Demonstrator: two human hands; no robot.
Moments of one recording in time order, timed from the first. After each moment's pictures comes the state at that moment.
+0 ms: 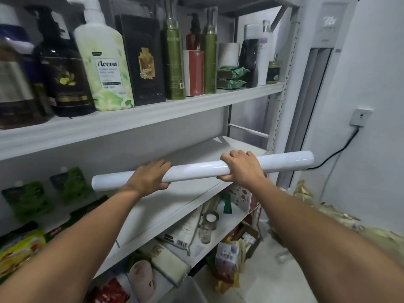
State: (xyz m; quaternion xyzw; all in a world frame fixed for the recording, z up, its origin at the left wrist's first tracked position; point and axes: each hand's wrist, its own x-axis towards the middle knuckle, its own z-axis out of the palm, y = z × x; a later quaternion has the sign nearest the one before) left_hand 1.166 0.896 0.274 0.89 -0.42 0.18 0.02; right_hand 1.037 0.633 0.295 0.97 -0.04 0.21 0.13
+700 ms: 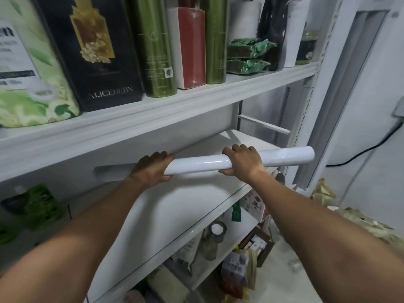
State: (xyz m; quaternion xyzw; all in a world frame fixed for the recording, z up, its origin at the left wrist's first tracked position) left_hand 1.330 0.803 0.250 0.91 -0.40 0.15 -0.03; right_hand 1.216 0.543 0.256 0.98 -0.04 0.19 0.07
